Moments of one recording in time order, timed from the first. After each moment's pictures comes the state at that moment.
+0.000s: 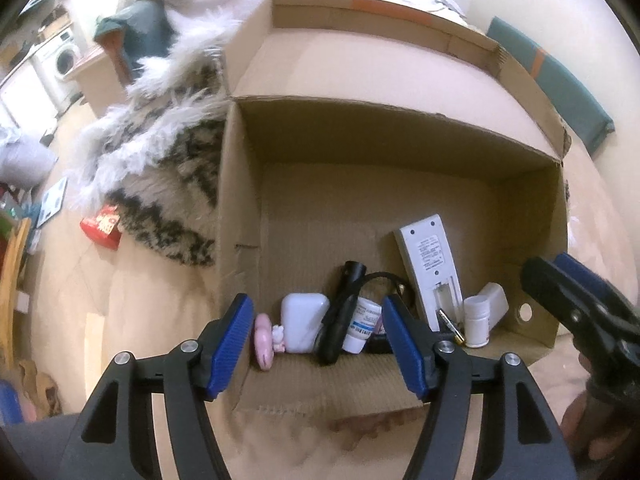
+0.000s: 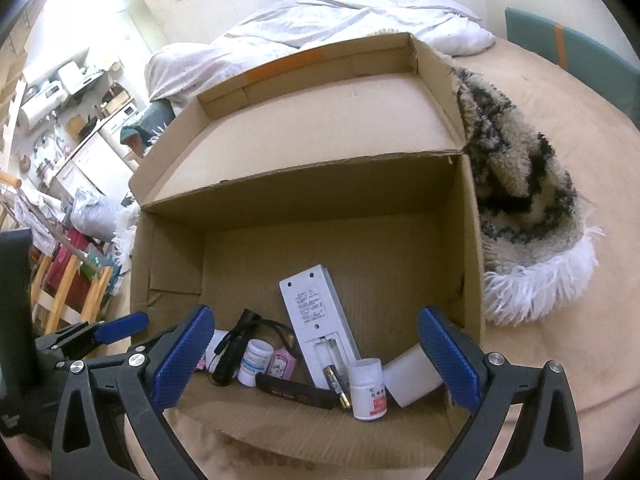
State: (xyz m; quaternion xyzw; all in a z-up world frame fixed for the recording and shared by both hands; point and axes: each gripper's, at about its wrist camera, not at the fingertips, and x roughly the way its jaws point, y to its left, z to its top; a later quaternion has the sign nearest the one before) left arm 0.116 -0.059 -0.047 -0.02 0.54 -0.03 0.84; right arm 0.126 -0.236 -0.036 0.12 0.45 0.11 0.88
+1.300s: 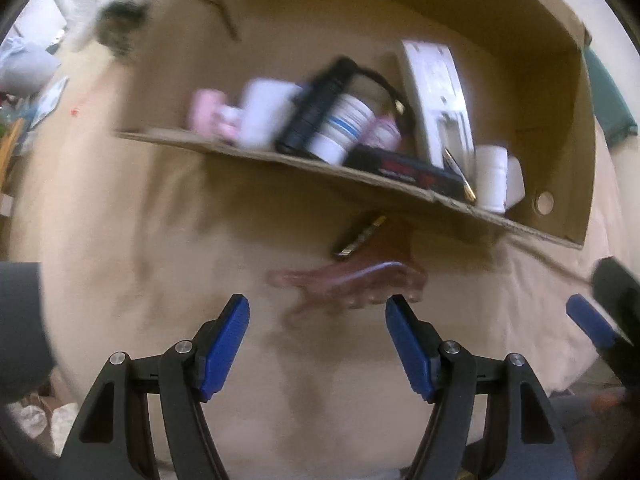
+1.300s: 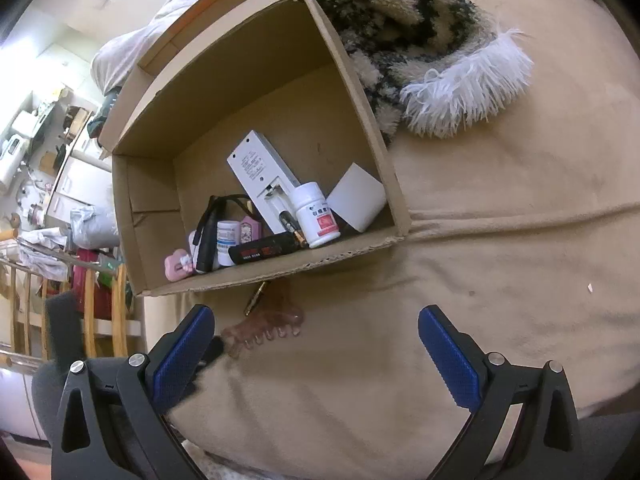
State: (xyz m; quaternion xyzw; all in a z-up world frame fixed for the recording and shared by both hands) left arm 0.032 -0.094 -0.138 -0.09 0.64 -0.01 0.76; right arm 0.045 -0.284 -0.080 0.24 0.57 0.08 0.78
